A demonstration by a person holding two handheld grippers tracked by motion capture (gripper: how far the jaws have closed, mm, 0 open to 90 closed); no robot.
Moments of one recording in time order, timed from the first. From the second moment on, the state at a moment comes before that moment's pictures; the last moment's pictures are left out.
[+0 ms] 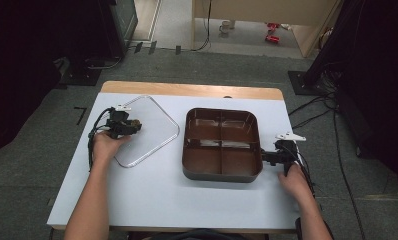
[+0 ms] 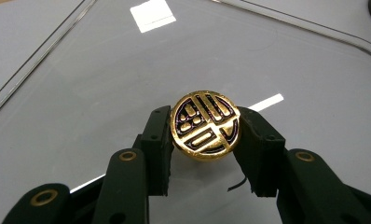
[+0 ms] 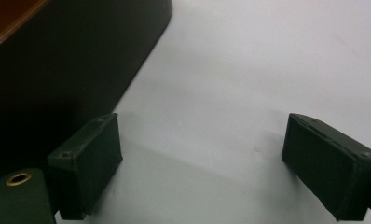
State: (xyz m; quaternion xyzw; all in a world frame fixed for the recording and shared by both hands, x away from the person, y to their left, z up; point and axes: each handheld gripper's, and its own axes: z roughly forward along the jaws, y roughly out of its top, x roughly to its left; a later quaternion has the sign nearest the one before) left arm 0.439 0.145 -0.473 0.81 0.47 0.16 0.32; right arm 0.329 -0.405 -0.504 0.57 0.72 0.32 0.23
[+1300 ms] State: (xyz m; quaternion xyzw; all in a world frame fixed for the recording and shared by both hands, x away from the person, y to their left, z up) left arm 0.407 0.119 -0.396 0.81 0.42 0.15 0.39; right arm 0.329 -0.405 -0.504 0.57 0.72 0.32 0.23
